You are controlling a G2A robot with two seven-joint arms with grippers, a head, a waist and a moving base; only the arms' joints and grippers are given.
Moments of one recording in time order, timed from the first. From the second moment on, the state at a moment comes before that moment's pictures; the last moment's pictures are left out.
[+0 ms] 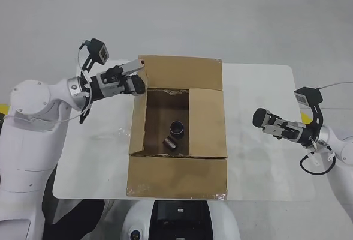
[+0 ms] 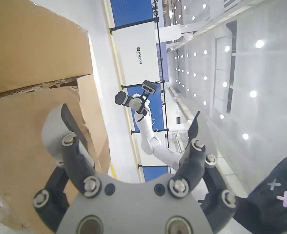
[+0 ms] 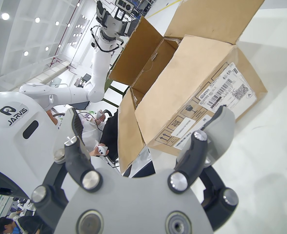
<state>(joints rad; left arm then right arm) 0.83 -1.01 -1.36 -1.65 -0.42 0.18 -1.02 -1.16 -0.85 1.47 -1.55 0.51 -0.66 1.16</state>
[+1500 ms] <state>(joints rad) 0.84 -0.98 -1.28 -1.71 -0.16 0.18 -1.05 -1.16 -0.85 1.47 -1.55 0.51 -0.66 1.16</state>
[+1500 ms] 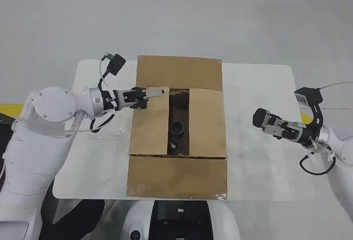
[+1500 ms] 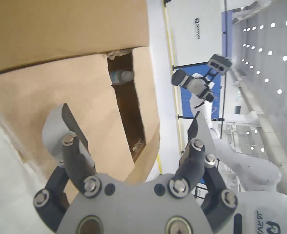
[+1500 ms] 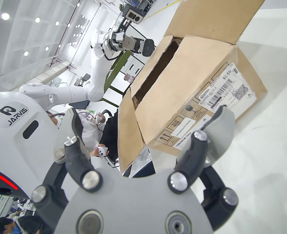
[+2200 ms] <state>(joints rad) 0.78 -0.99 -1.33 -1.52 -0.17 0.03 -0.73 -1.16 -0.85 1.47 -1.55 0.51 -0.66 1.16</state>
